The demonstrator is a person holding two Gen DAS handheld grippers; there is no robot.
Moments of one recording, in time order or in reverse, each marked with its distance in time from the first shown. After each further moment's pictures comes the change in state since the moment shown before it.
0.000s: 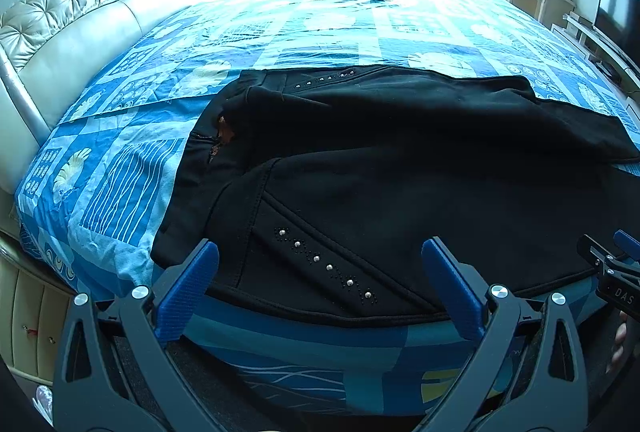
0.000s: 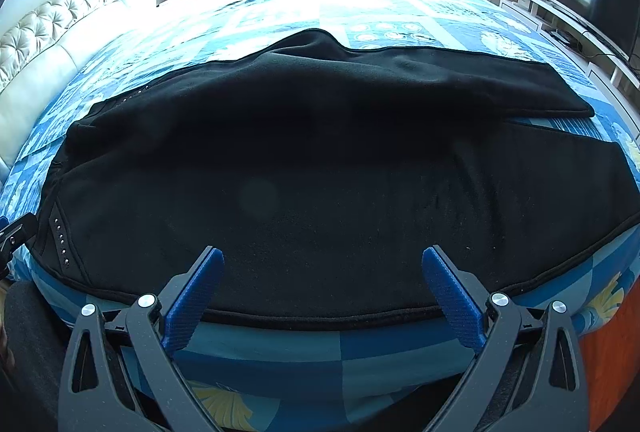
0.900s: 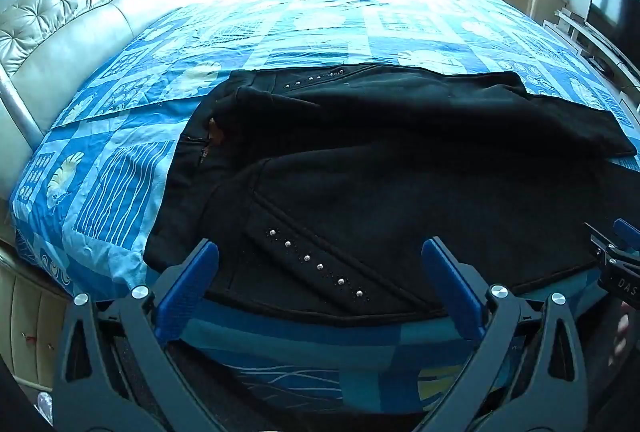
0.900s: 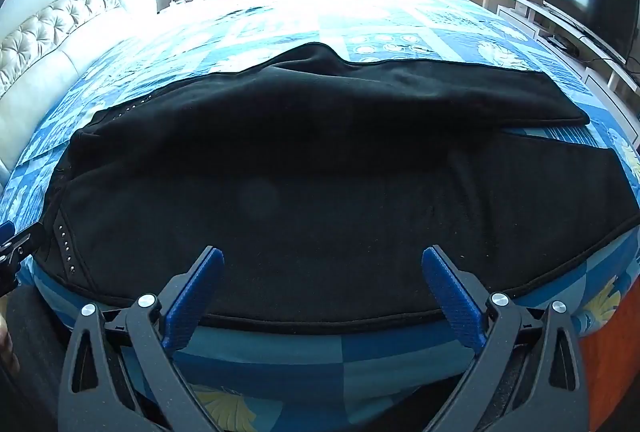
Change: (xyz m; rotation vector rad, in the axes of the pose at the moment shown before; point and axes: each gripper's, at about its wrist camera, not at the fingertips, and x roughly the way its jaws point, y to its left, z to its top) left arm -0.001 -0.003 0.000 0.011 0.000 -0.033; right arm -0.008 -0.001 0.004 -0.006 -0.028 0.003
